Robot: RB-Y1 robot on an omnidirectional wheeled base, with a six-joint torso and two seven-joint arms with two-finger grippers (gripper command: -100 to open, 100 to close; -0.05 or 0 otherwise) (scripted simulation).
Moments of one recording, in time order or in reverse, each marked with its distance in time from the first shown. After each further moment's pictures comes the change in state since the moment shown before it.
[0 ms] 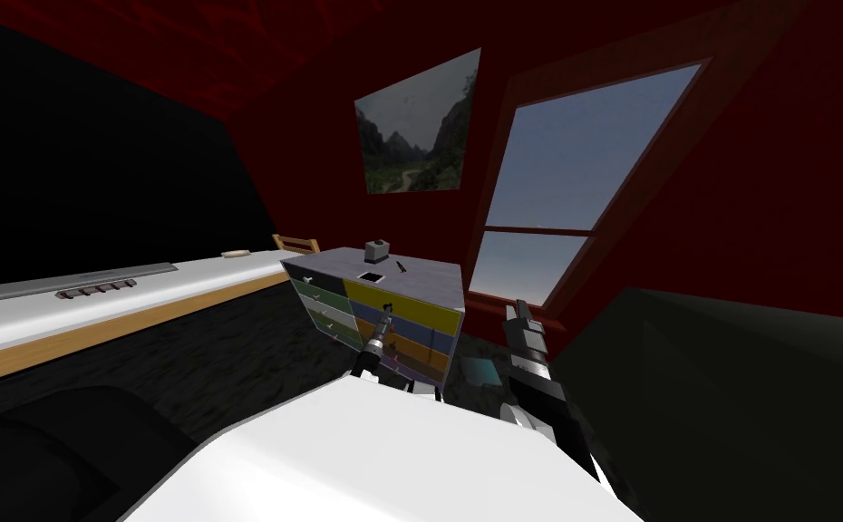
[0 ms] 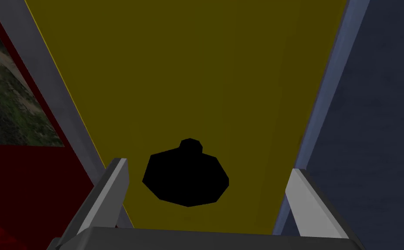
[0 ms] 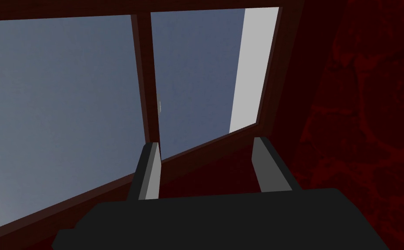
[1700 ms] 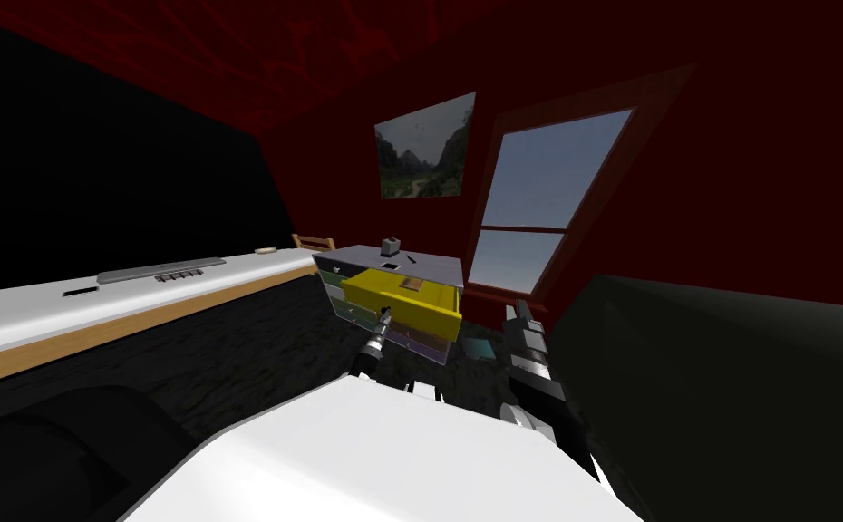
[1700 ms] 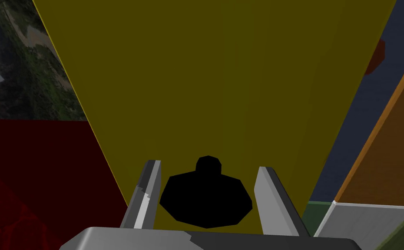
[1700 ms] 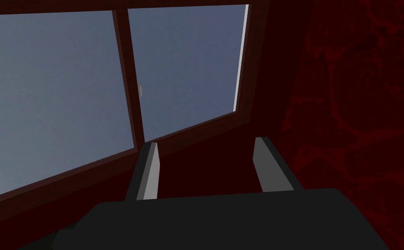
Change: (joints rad) left arm 0.055 0.019 -0.032 -0.088 0.000 0.026 0.010; right arm 0.000 0.000 0.000 0.000 0.000 0.000 0.000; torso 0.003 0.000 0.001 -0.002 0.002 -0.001
